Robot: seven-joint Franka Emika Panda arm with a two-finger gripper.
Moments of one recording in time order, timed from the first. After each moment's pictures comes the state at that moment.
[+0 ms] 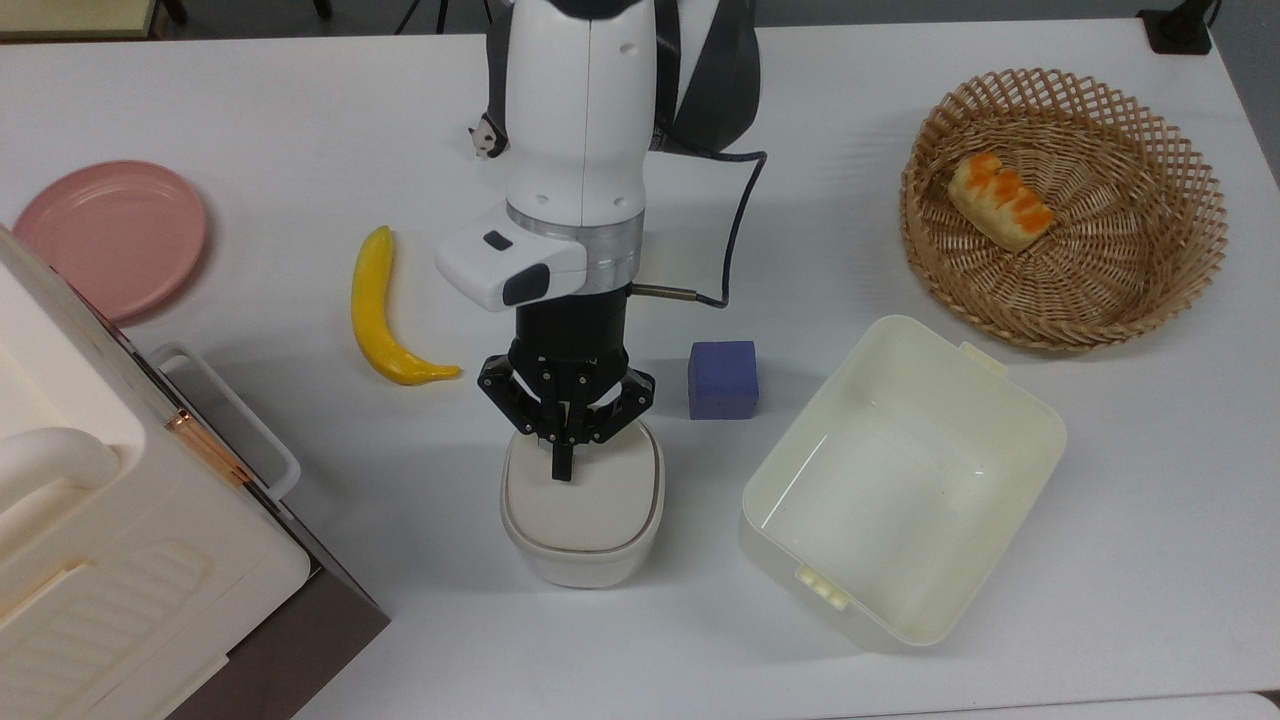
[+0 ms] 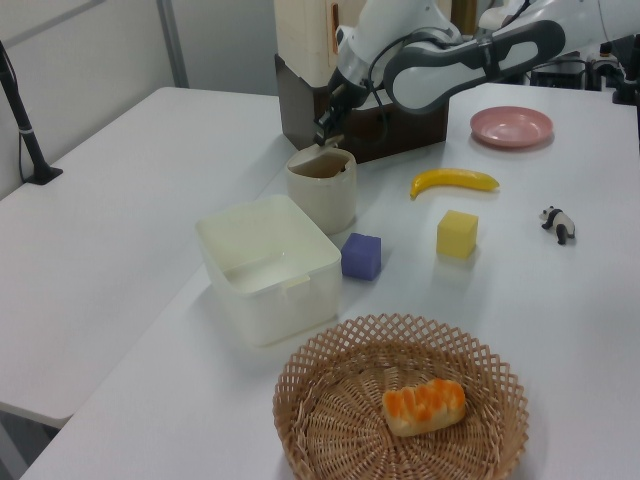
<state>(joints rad) 0.27 0.57 -0.23 -1.37 -0.01 2.48 0.21</state>
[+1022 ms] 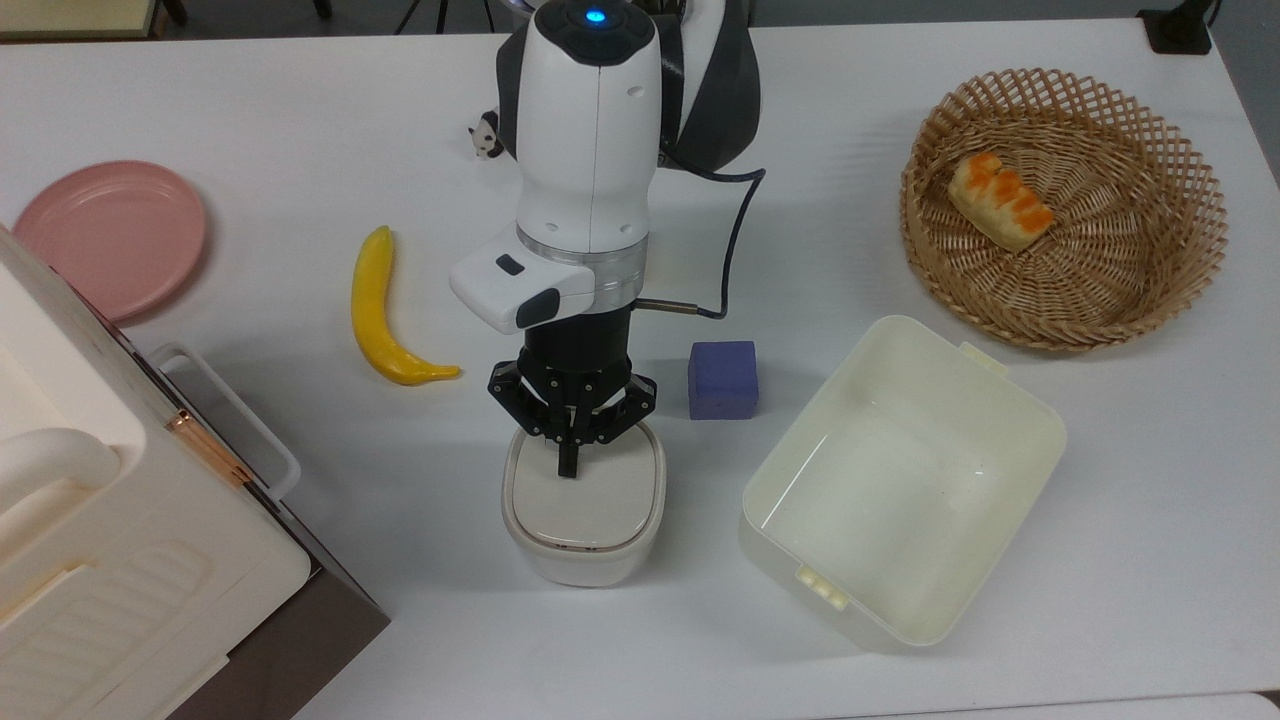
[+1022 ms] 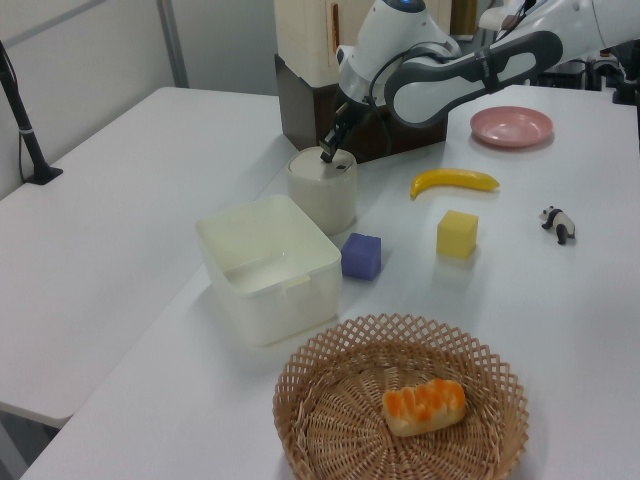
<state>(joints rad) 0.28 0.58 -0.23 -1.40 -0.01 2.47 0.20</state>
